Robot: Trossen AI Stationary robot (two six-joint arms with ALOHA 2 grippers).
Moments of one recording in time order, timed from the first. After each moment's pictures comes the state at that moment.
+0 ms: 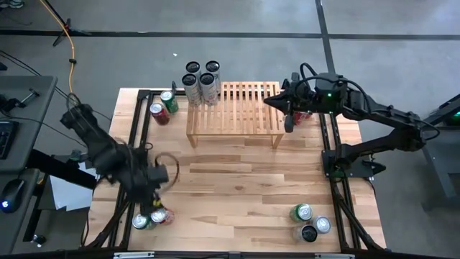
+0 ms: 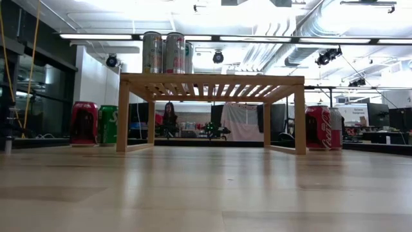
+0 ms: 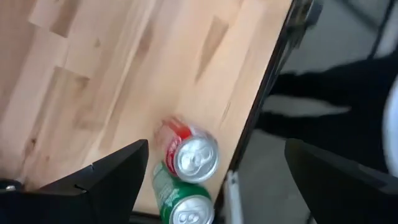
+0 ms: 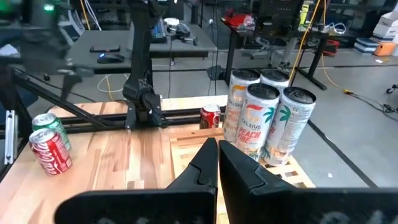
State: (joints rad) left arm -0.77 1.27 1.37 -1.24 -0.07 -1.17; right arm -0.20 1.12 1.36 -0.47 0.00 -0.07
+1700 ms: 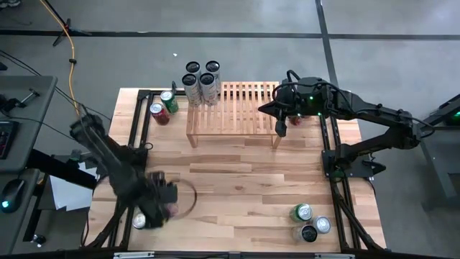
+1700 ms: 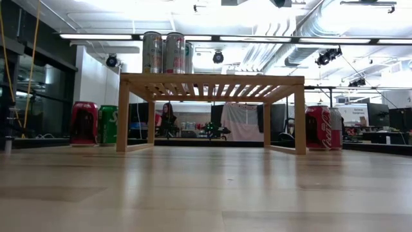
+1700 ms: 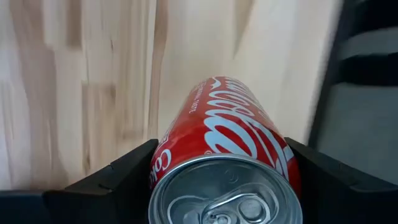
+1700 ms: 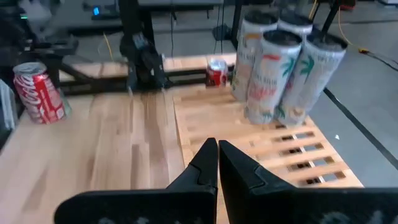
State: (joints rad) left arm -0.78 1.47 1.38 -1.29 -0.09 -0.89; right arm -0.20 1.20 1.36 -0.57 -0.01 -0.04
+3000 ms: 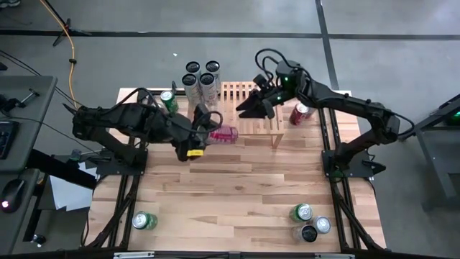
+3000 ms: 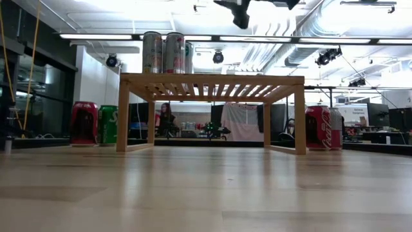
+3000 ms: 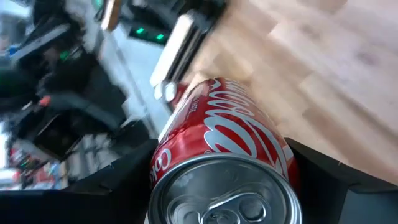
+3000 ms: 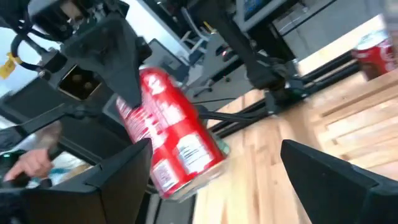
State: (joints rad) left arm -0.21 1.50 1.89 -1.08 -0.45 0.91; right arm -0.41 1.45 1.36 -0.13 -0.79 0.58
